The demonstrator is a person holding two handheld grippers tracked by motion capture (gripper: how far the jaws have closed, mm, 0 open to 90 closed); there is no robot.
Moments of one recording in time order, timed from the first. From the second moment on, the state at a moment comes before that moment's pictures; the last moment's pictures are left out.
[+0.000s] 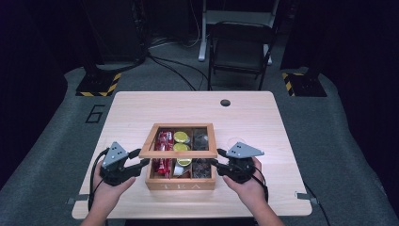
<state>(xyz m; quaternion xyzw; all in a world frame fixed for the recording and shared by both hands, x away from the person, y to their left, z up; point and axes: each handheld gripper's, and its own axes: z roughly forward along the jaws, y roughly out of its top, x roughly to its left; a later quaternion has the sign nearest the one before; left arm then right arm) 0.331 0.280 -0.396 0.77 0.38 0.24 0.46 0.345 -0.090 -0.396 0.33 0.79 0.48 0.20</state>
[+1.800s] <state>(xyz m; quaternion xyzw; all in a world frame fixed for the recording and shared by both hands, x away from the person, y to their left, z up) 0.380 0.282 -0.363 0.74 0.39 0.24 0.50 0.373 -0.088 -0.361 0.37 0.75 0.49 0.22</state>
